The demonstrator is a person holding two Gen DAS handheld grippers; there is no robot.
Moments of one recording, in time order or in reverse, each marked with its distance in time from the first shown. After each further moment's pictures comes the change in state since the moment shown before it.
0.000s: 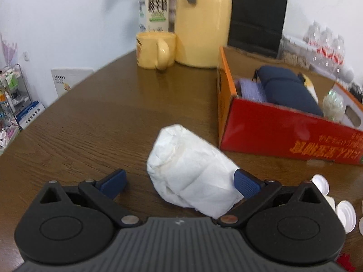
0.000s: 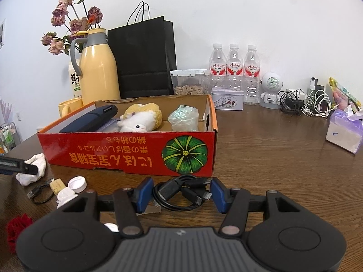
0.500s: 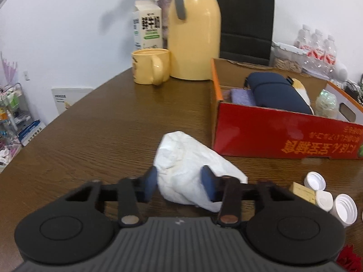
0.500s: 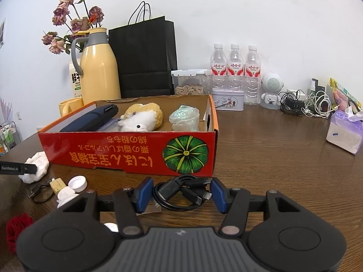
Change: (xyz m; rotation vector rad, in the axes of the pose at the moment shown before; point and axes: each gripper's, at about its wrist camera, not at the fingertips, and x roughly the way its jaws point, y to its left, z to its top) left arm -0.016 -0.007 -0.013 0.039 -0.099 0.018; right arm 0.000 0.001 0.000 -0.004 -0.001 0.001
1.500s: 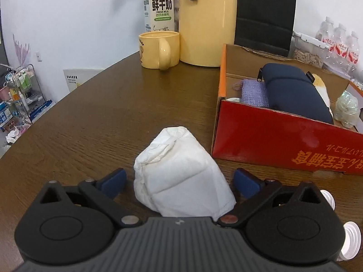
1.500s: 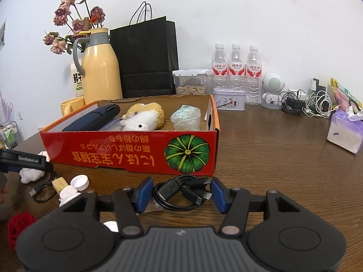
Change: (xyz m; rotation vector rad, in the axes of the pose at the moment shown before) left arm 0.029 -0.018 0.016 -0.064 0.107 0.075; right arm -0.003 0.001 -0.001 0.000 0.000 0.007
